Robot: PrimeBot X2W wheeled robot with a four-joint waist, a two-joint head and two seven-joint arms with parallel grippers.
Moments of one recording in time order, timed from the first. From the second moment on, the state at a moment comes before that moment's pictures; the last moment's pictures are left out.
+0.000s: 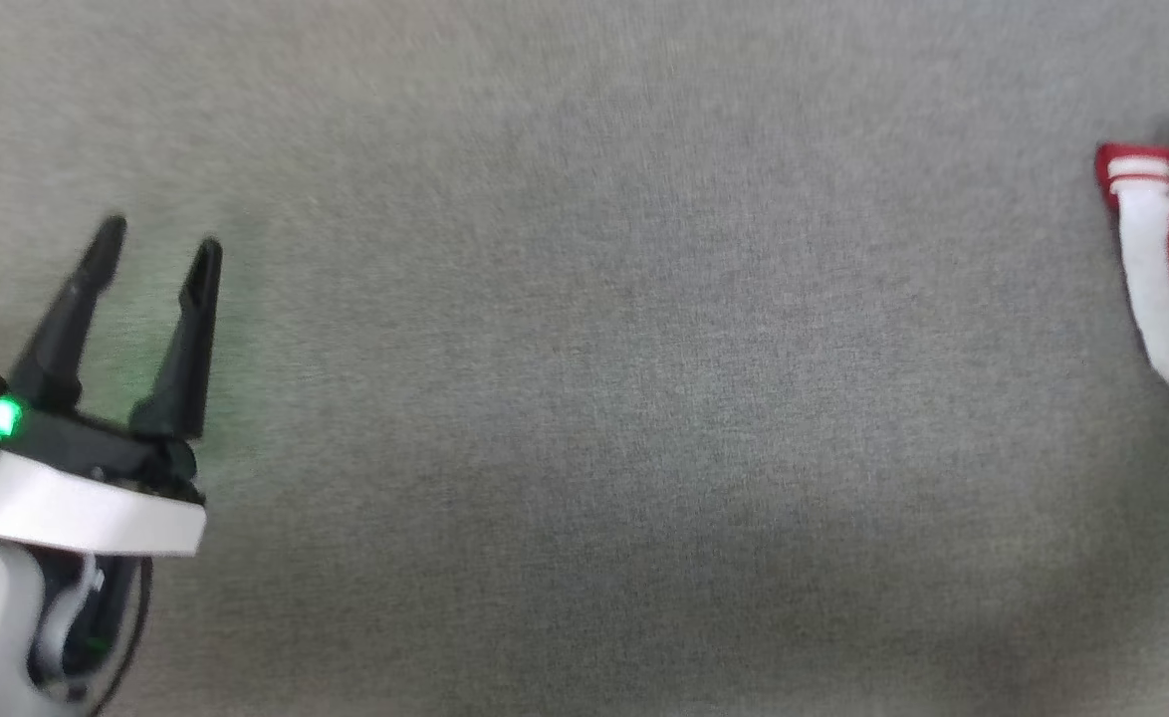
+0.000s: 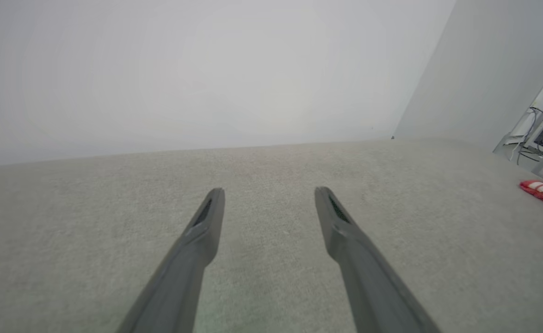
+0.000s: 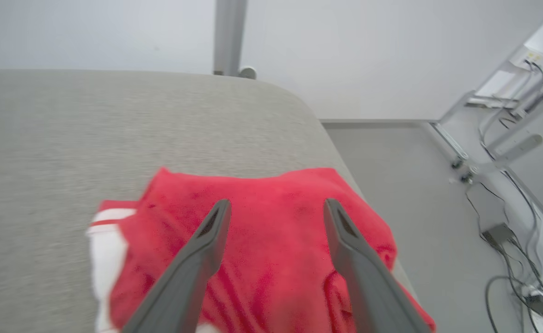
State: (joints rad) left arm -0.29 0.58 -0.20 -0.04 -0.63 -0.13 -0.26; right arm -0.46 -0.26 -0.48 0.08 0.06 0.13 0.33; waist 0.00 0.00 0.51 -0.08
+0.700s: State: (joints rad) left arm -0.01 0.41 -0.13 0.18 -0.60 -0.13 -0.26; right arm -0.17 -0.19 -0.08 0.26 0.18 0.13 -0.06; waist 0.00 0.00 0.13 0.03
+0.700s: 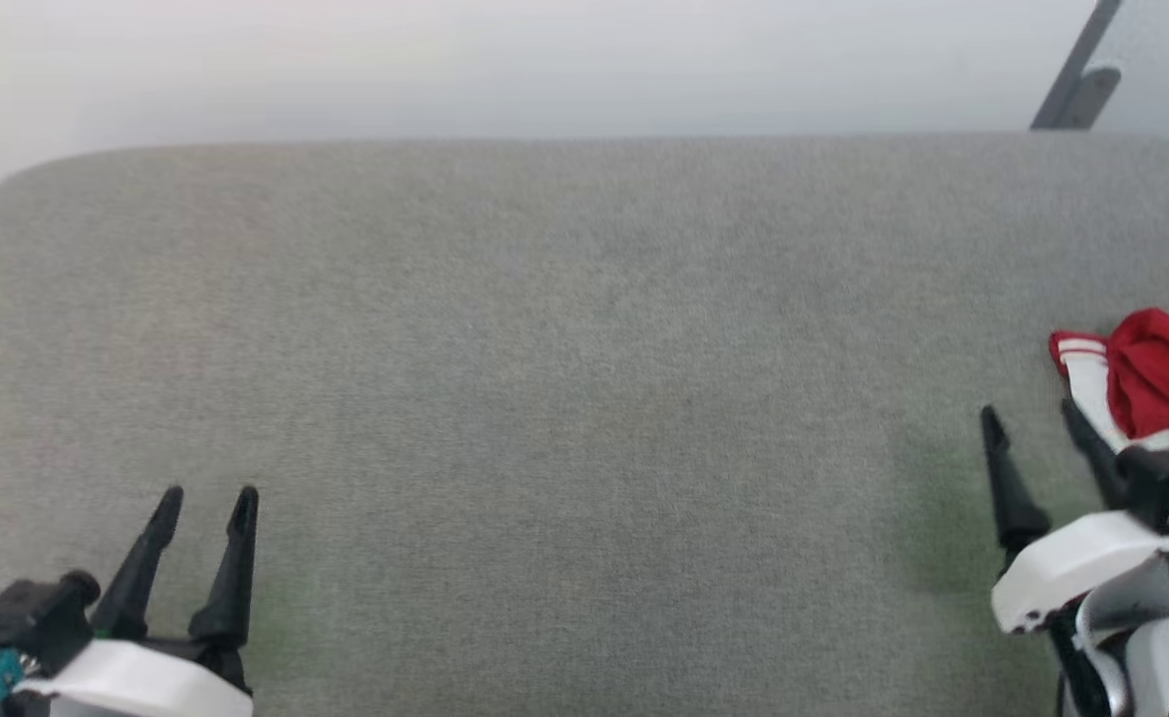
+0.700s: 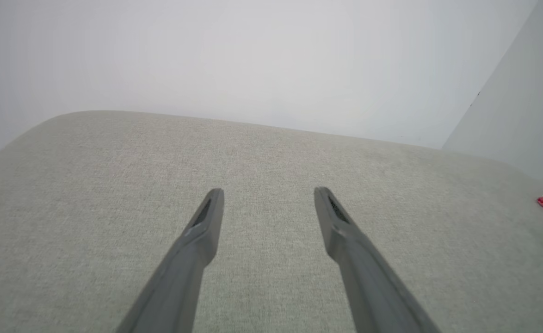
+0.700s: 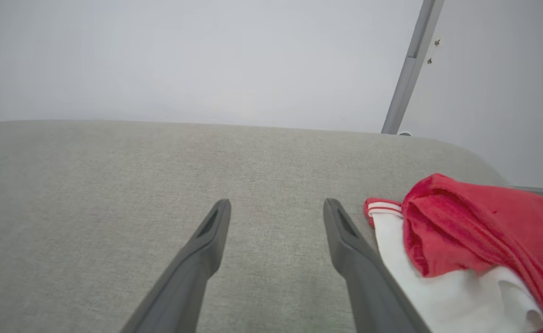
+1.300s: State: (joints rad) left arm 0.17 0.32 -0.04 0.04 -0.48 -0.13 -0.26; right arm 0.04 -0.12 -0.13 0.06 0.22 0.13 -0.11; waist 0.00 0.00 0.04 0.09
